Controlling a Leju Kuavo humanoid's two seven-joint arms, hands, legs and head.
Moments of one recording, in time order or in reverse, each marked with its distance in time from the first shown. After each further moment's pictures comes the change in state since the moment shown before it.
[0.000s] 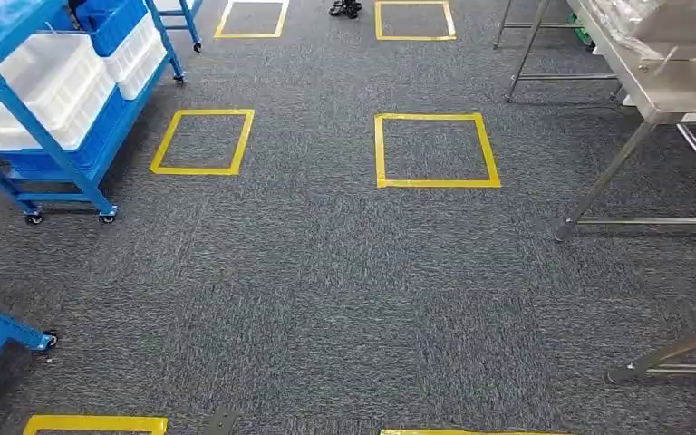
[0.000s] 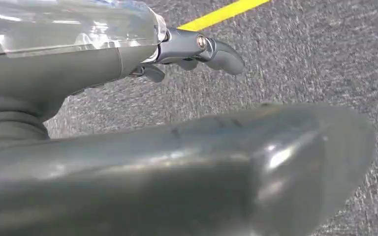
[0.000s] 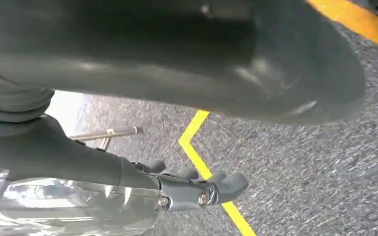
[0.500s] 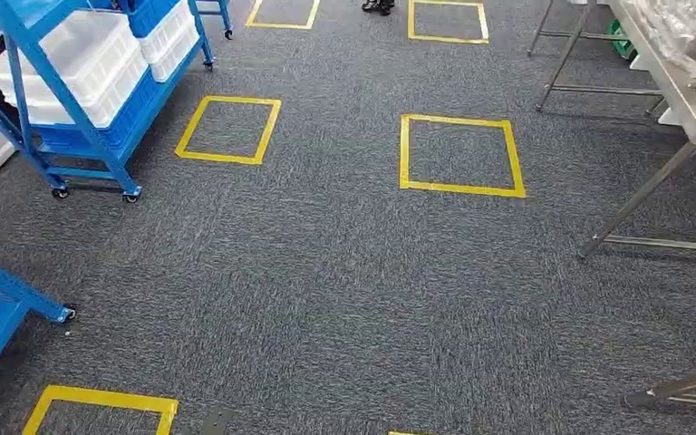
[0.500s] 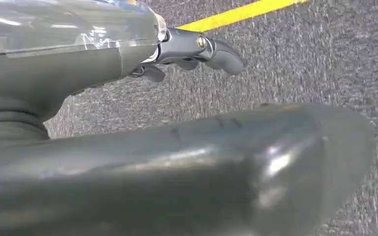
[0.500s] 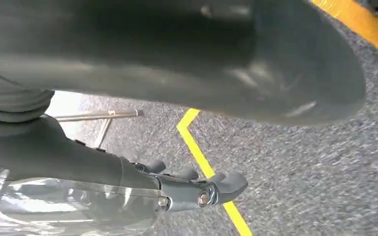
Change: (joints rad) left arm 0.003 0.001 0.021 0.000 0.002 0.000 -0.018; right arm -0.002 0.004 0.001 0.001 0.011 0.008 0.002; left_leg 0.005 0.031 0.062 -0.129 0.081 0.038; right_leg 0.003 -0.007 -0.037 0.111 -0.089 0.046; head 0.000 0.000
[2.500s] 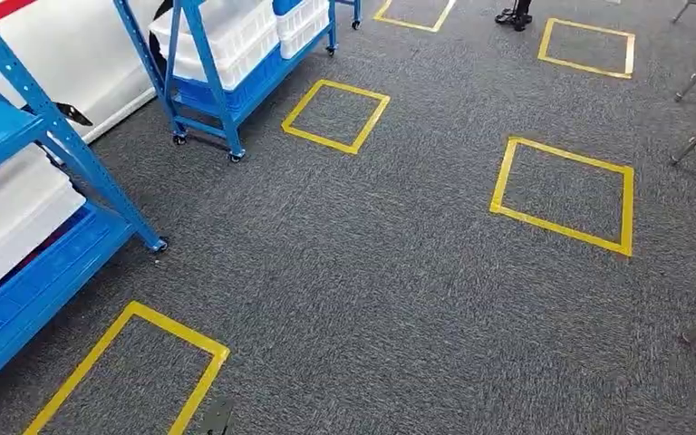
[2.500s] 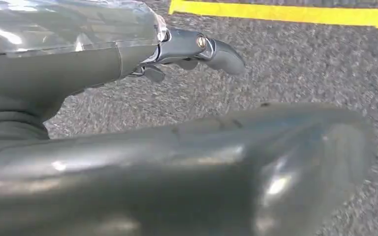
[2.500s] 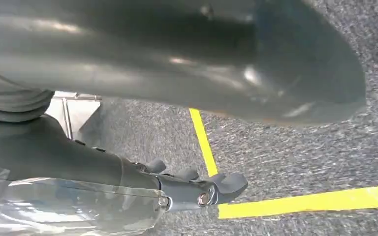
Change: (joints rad) left arm -0.026 -0.006 0.027 0.000 0.017 -0.014 -0.024; right arm -0.024 -0.023 0.002 0.000 0.006 0.039 0.018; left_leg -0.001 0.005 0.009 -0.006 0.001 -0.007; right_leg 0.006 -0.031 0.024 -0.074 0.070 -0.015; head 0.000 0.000
